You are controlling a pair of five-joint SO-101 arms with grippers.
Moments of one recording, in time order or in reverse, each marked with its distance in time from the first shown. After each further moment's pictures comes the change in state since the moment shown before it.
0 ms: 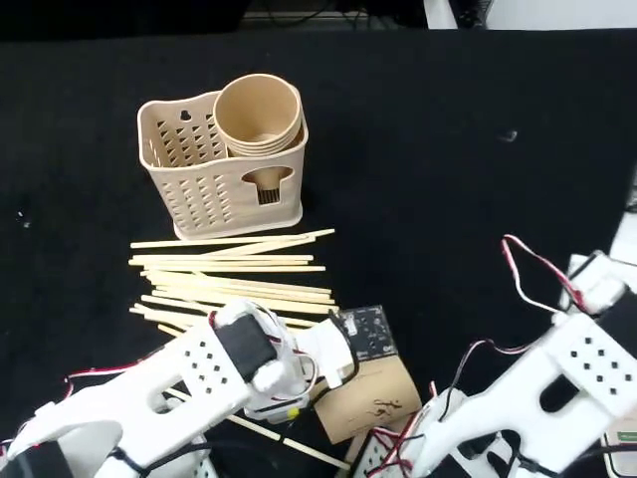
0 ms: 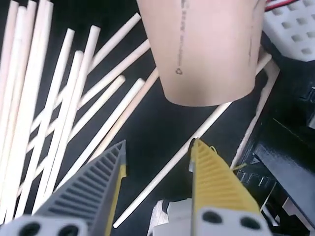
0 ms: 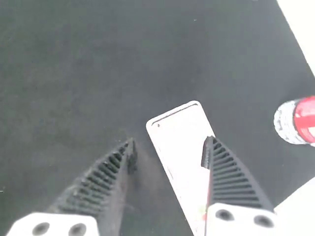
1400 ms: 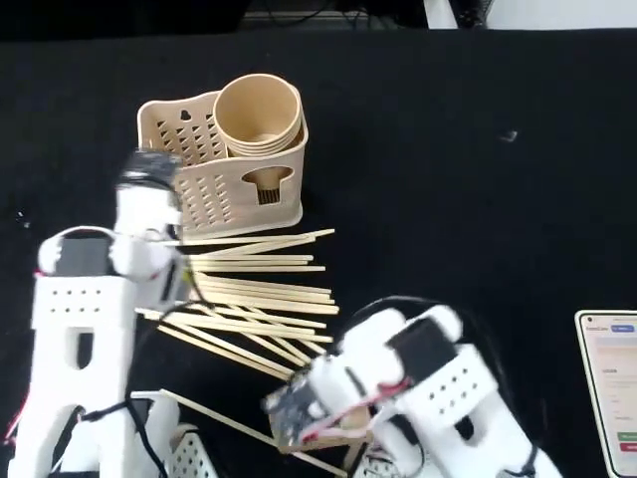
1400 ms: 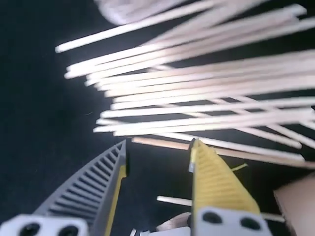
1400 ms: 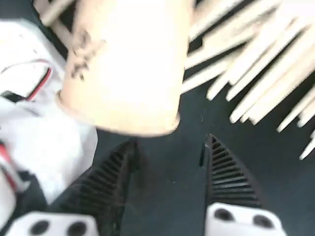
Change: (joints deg) left arm -57.8 0.0 -10.7 3.5 5.9; right arm -86.5 -18.1 26.5 26.6 57.0
